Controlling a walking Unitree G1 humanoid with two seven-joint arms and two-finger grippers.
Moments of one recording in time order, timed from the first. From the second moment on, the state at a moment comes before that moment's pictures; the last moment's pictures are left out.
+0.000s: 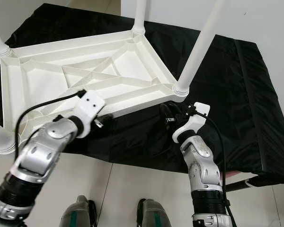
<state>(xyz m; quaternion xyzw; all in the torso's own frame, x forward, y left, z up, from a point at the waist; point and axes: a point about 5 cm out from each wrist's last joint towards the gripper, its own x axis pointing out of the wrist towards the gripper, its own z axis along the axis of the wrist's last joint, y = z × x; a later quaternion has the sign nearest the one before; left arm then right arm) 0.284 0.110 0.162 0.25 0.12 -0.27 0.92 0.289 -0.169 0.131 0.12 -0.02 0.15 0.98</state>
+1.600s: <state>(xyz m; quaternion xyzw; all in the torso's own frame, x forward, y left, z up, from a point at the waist) 0.318 0.073 0.152 0.23 0.17 -0.34 0.90 0.287 -0.158 0.138 0.12 -0.03 0.15 0.98</state>
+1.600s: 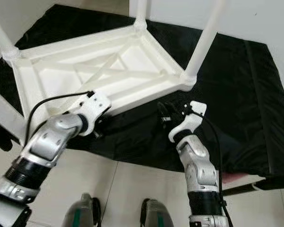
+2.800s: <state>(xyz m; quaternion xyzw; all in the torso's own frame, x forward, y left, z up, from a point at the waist) 0.366 -0.002 0.210 0.20 0.04 -0.34 0.92 0.288 -0.142 0.140 0.13 -0.03 0.15 0.98</state>
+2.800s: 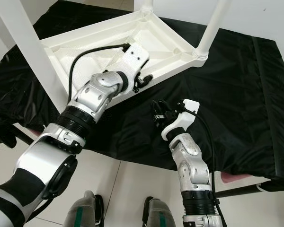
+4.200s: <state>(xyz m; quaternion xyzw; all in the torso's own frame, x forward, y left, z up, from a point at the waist) 0.216 0.175 0.173 0.12 0.13 -0.35 0.92 0.327 -0.149 0.155 0.08 -0.06 0.16 0.98</state>
